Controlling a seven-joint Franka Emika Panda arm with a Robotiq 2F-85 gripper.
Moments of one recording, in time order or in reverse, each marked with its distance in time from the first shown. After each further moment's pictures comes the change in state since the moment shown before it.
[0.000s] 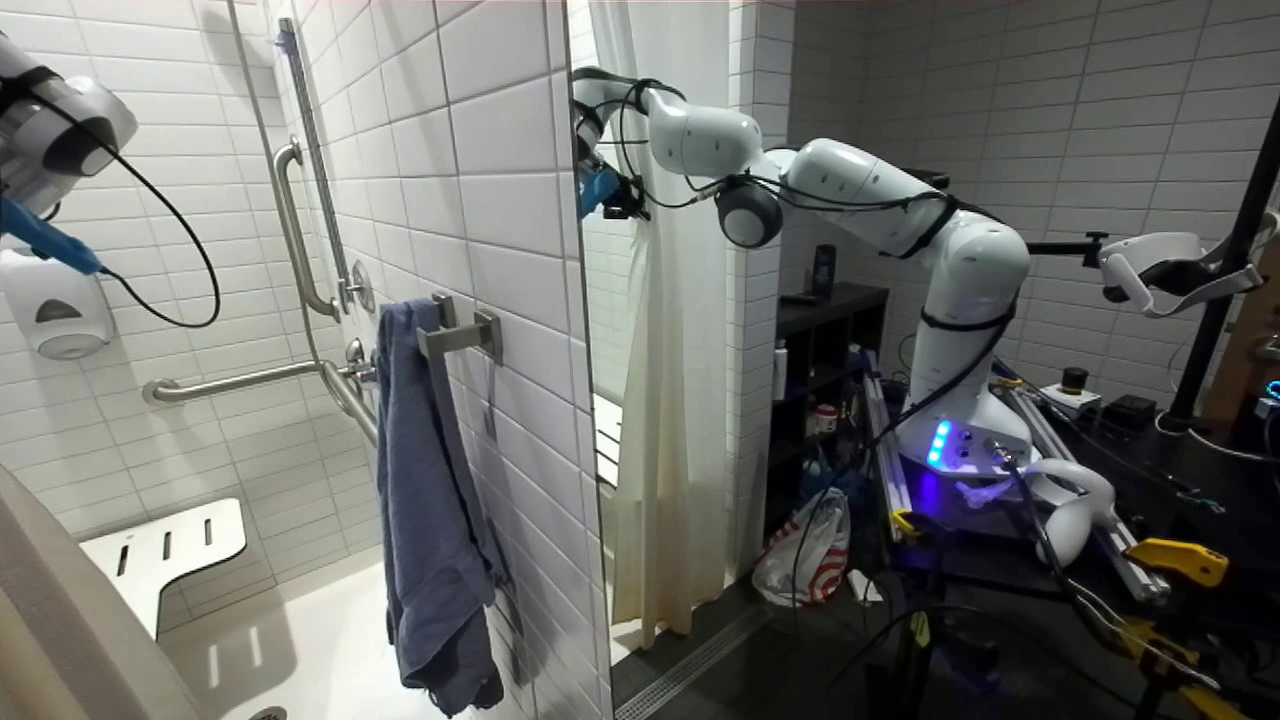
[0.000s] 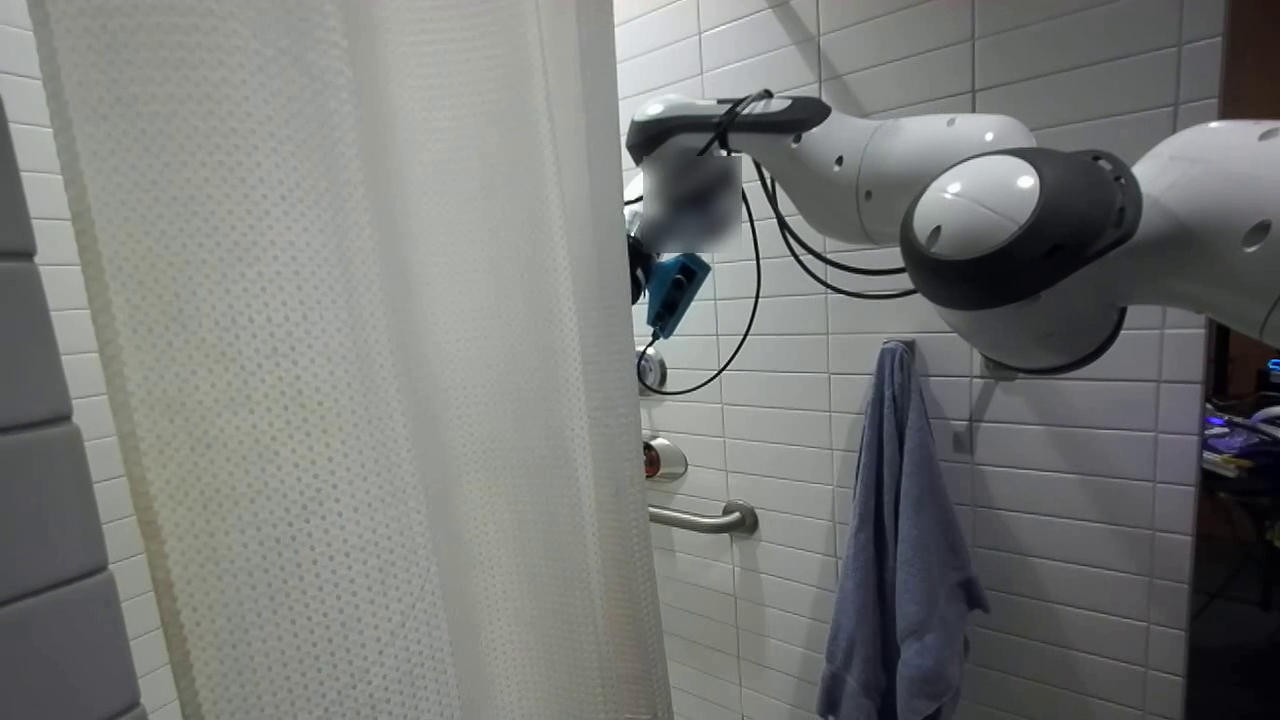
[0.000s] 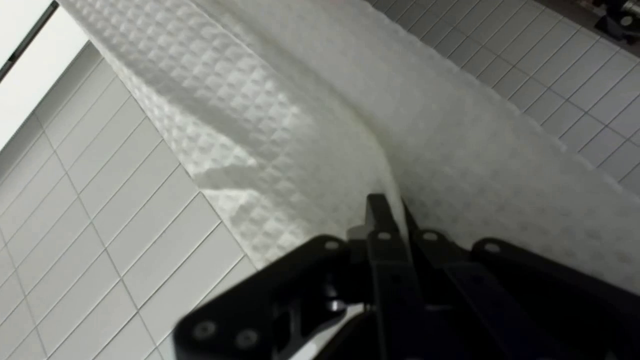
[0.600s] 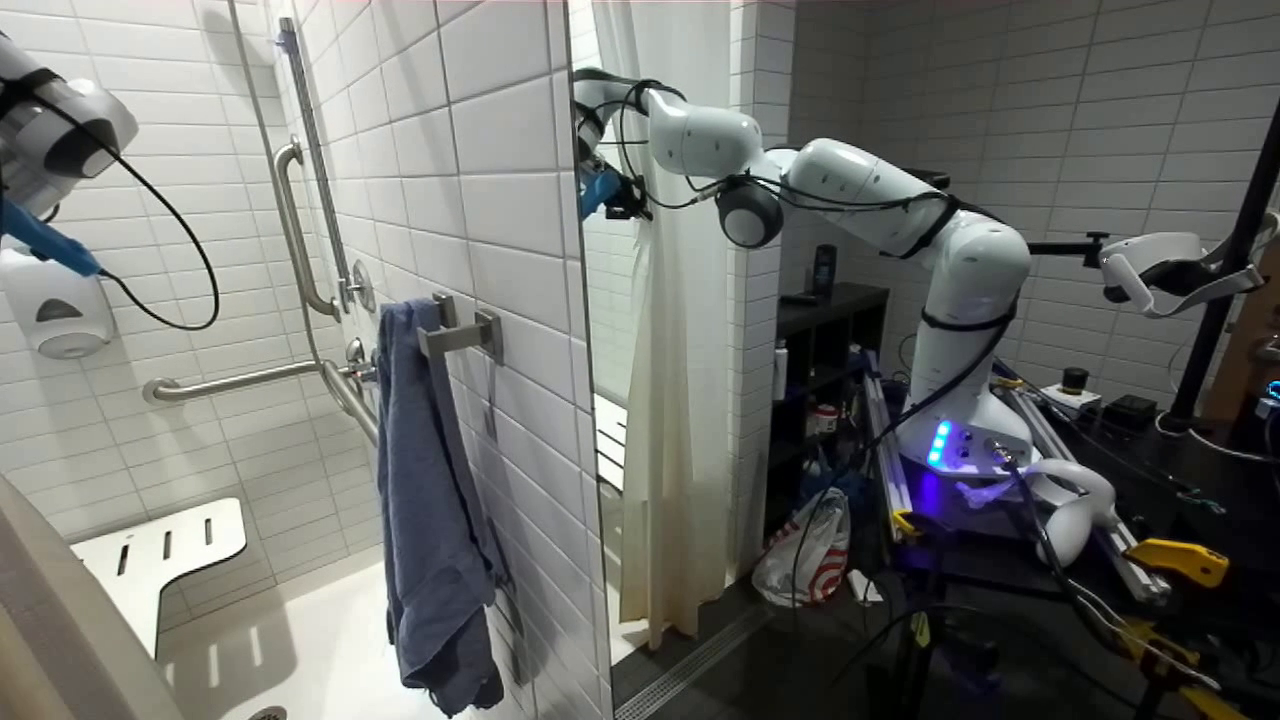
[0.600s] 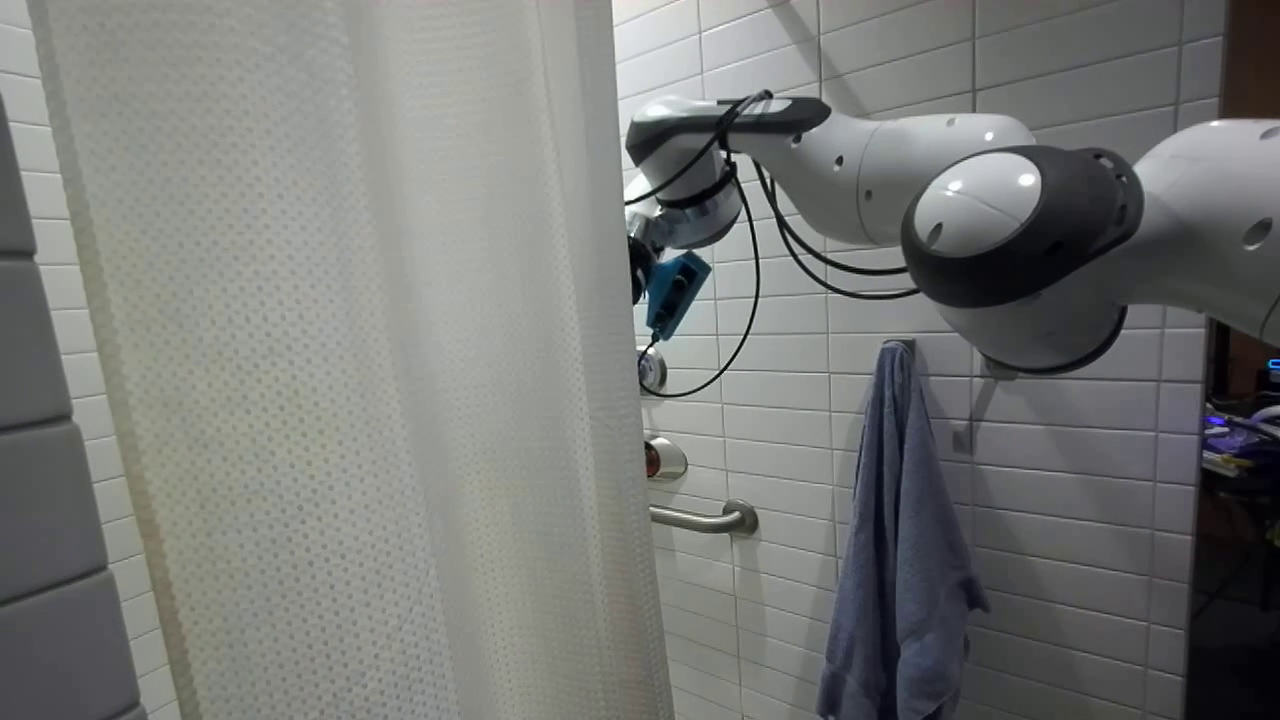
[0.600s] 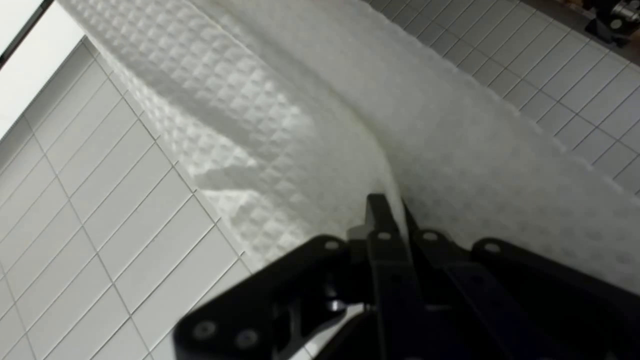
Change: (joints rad) arm -0.004 0.000 0.008 -0.008 0.000 -0.010 0.000
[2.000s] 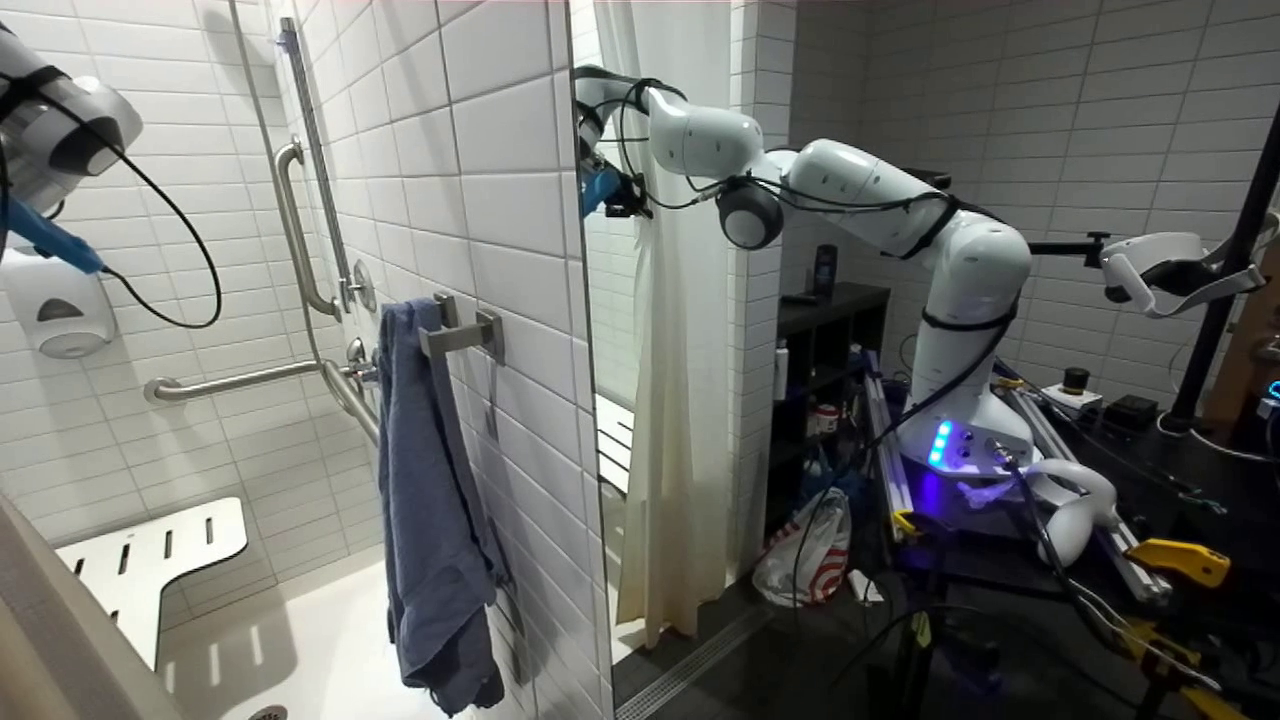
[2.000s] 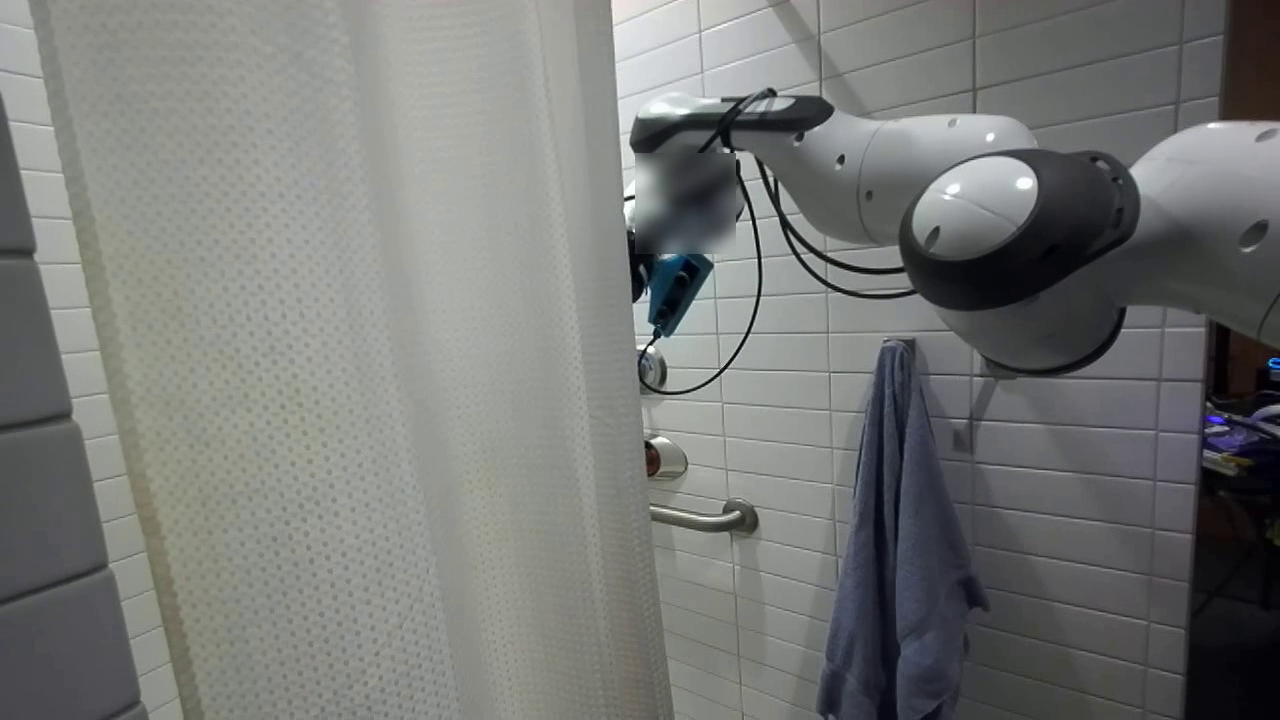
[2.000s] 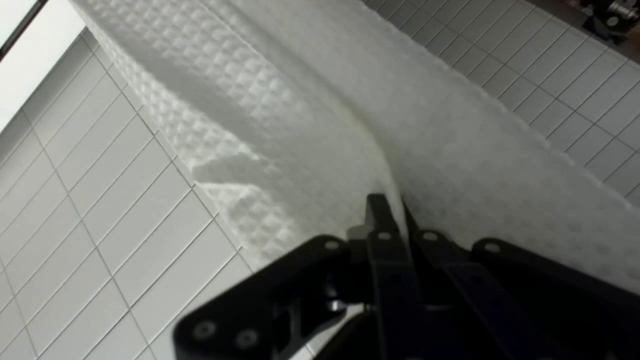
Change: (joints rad) arm -0.001 0.005 -0.006 0.022 0.017 -0.011 0.002
